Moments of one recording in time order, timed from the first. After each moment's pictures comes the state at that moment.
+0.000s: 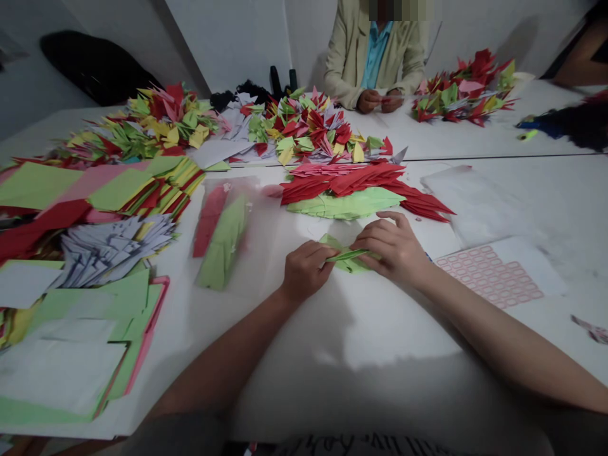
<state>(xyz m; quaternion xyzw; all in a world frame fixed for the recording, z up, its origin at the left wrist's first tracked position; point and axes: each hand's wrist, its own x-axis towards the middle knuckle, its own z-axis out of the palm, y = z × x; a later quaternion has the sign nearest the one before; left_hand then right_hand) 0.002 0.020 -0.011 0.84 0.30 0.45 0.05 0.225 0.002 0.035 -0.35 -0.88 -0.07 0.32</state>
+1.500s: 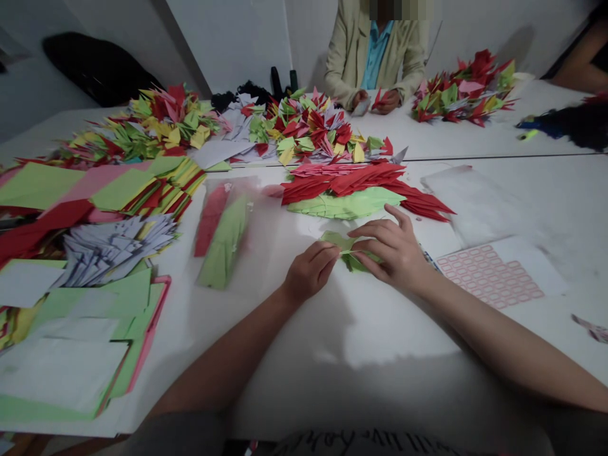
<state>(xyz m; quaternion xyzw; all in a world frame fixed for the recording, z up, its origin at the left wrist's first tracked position) 0.003 0.014 -0.006 0.85 0.27 0.46 0.04 0.216 -0.007 0.038 -0.37 -0.85 -0.09 0.35</state>
